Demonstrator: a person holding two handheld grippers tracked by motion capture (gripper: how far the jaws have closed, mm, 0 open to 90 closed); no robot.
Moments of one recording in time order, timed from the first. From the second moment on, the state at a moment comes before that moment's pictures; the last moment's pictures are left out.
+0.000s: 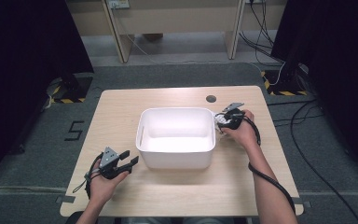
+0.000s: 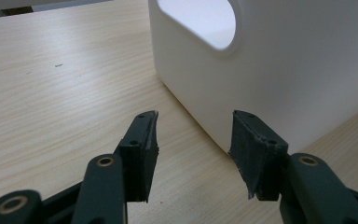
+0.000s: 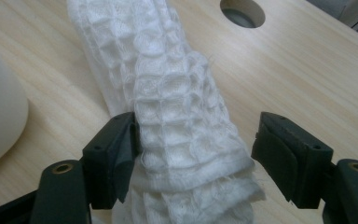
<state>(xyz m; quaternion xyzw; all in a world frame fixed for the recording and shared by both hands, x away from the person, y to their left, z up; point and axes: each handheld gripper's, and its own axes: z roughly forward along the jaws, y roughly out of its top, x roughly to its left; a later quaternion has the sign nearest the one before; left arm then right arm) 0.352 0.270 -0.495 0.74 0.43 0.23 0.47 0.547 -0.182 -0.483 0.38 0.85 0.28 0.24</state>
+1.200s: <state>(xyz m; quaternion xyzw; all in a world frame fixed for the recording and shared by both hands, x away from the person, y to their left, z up) 0.305 0.240 -0.468 0.77 0.34 0.20 0.51 0.356 -0.216 -0.455 0.31 0.89 0.28 0.18</state>
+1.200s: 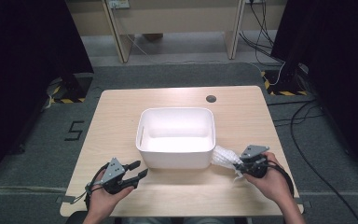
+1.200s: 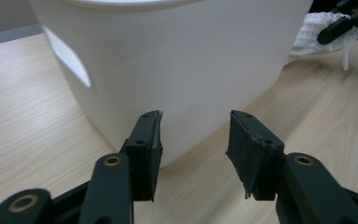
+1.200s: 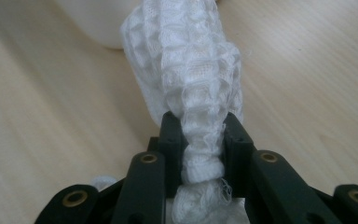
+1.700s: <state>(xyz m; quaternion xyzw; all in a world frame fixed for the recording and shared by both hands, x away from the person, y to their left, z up) 0.299 0.205 -0.452 0.78 0.28 0.18 0.53 0.307 -0.187 -0.438 0.25 0.91 0.30 0.14</state>
